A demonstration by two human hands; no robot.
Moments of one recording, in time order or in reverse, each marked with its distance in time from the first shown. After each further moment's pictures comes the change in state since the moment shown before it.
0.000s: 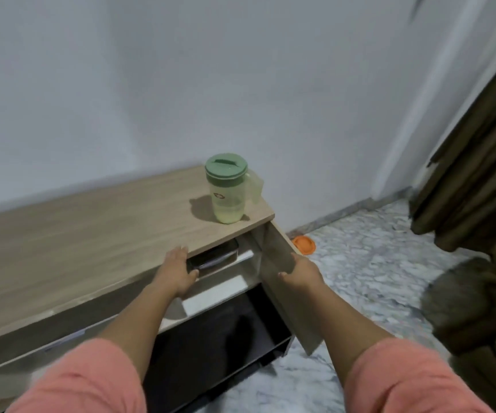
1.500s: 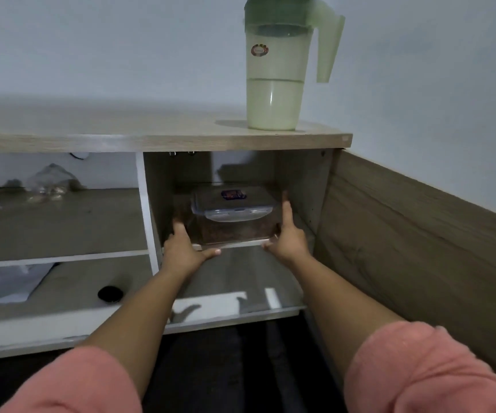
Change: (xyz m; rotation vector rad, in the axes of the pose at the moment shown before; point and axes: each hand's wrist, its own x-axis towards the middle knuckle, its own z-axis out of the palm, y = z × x) left_hand 0.171 -0.081 0.257 -0.564 0.609 -0.189; right_hand 0.258 0.070 0.242 0.082 0.154 -0.549
